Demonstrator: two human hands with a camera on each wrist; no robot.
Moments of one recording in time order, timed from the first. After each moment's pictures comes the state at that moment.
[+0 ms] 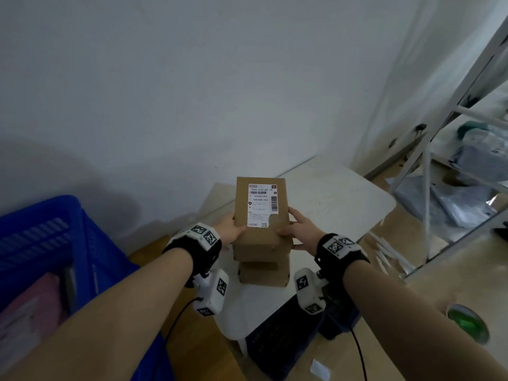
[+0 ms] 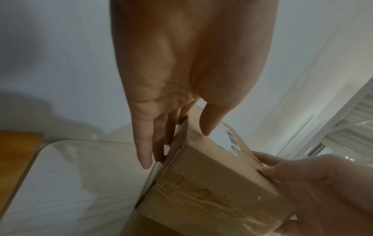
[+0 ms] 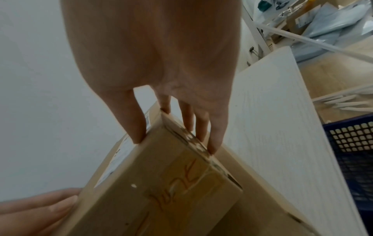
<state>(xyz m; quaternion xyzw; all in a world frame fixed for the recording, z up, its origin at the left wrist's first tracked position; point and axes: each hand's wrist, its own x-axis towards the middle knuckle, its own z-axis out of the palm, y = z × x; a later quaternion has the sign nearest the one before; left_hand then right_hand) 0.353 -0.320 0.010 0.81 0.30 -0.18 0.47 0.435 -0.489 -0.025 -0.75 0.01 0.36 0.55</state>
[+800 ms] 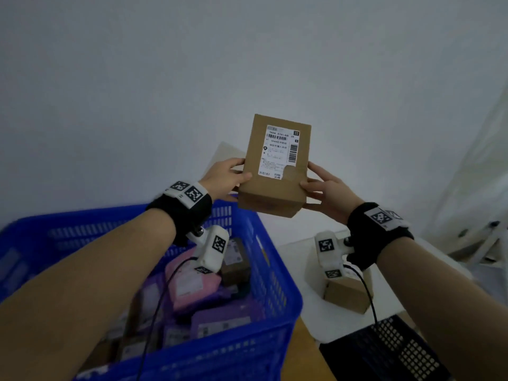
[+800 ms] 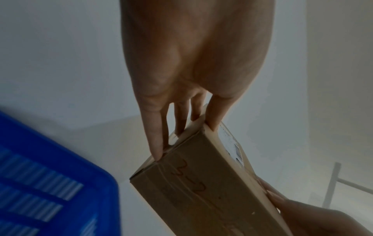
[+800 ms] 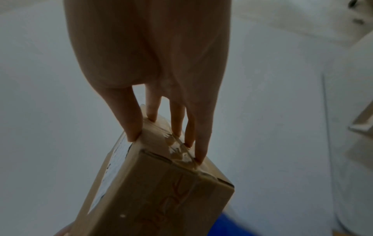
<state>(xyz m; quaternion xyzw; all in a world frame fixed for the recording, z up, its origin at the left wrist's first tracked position) 0.057 -0.172 0.210 0.78 0.22 0.17 0.56 0.212 -0.350 0.182 -0.63 -0.26 0.29 0.66</state>
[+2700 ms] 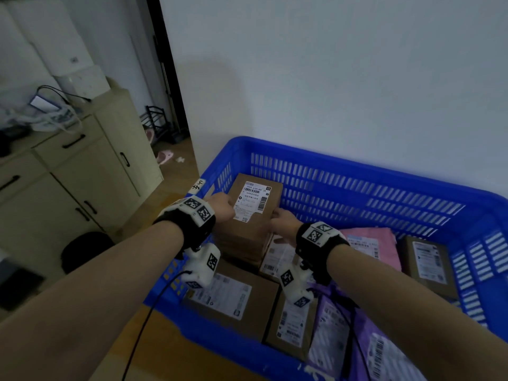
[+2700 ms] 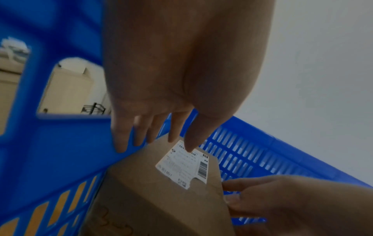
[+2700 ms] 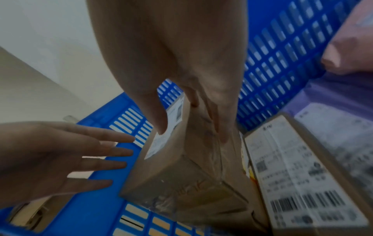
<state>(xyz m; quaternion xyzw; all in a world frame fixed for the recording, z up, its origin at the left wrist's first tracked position) -0.248 0.084 0.031 0.74 0.61 -0.06 0.29 -0.091 0.025 -0.008 -0.69 -0.37 0.57 0.27</state>
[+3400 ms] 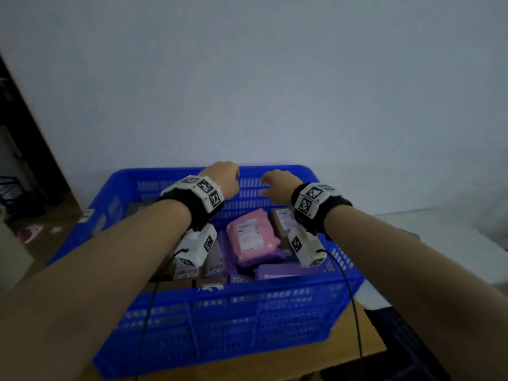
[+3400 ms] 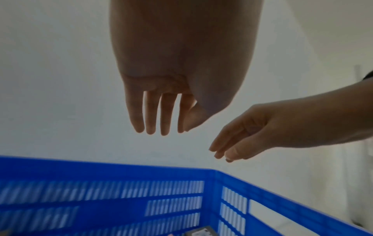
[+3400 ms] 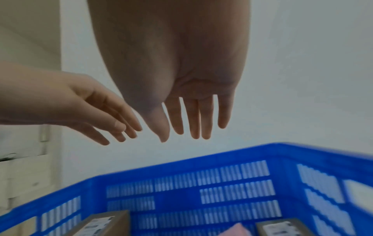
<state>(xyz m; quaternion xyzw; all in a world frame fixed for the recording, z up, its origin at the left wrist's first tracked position) -0.094 -0.072 0.152 0.94 0.32 0.08 0.10 0.026 -0.177 0.146 -0.85 -0.51 0.07 0.09</state>
